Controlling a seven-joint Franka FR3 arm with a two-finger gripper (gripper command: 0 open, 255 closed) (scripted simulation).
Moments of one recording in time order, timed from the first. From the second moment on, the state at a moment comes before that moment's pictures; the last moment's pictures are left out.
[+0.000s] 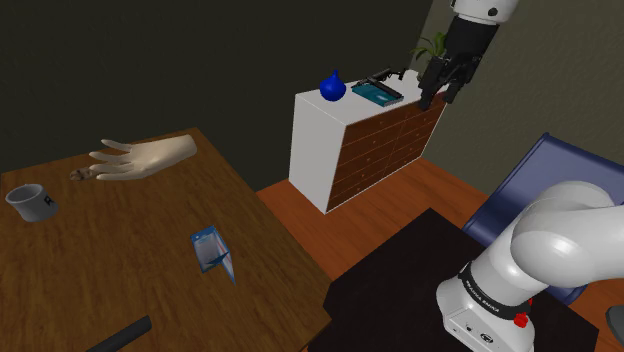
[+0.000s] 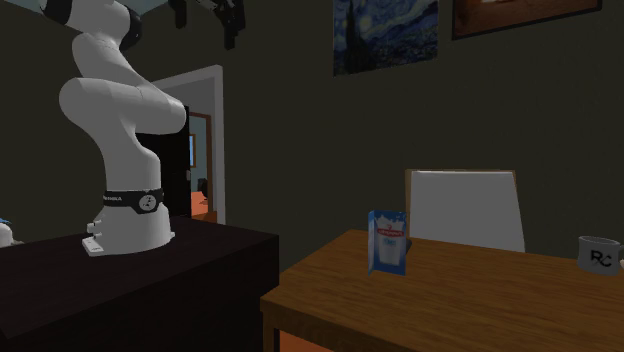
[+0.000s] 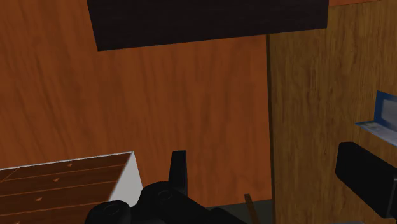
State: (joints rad) arm 0.01 -0.83 -0.02 -2.41 -0.03 1.61 0.06
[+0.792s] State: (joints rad) arm 0.07 -0.68 0.16 -2.50 0.08 1.84 0.26
